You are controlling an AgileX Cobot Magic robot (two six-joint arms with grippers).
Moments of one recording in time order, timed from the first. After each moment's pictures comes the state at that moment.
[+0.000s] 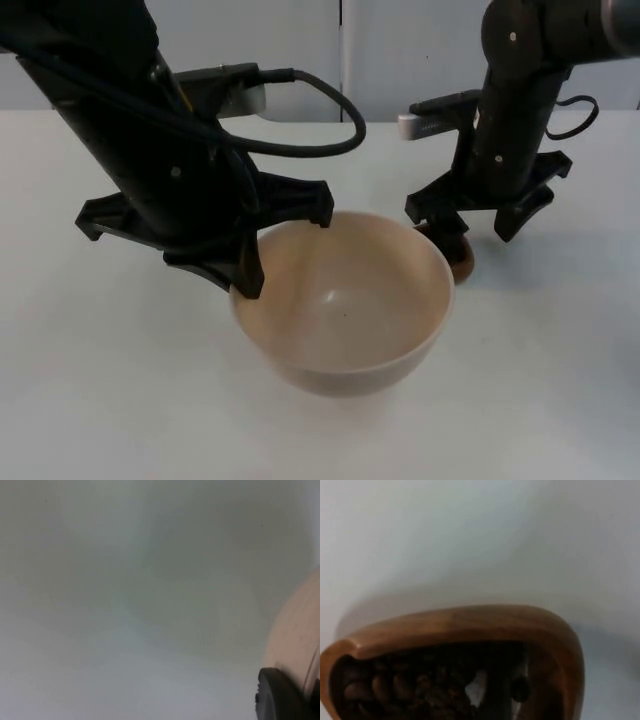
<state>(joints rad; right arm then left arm) 0.44 2.43 -1.90 -0.06 0.96 0.04 -0.51 1.76 -1.04 -0.27 0.66 -0.14</state>
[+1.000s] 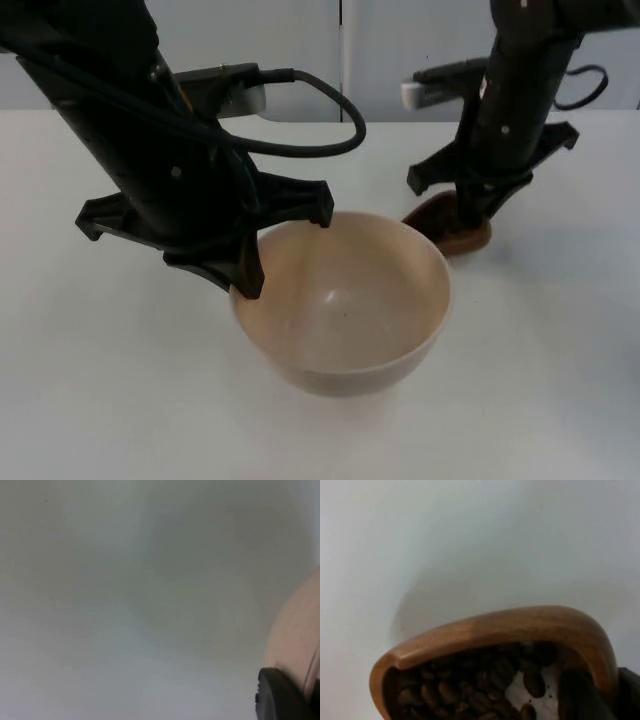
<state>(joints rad) 0.44 2.36 -1.90 -0.07 0.97 0.04 -0.51 1.76 -1.04 -0.27 0.66 -0.14</state>
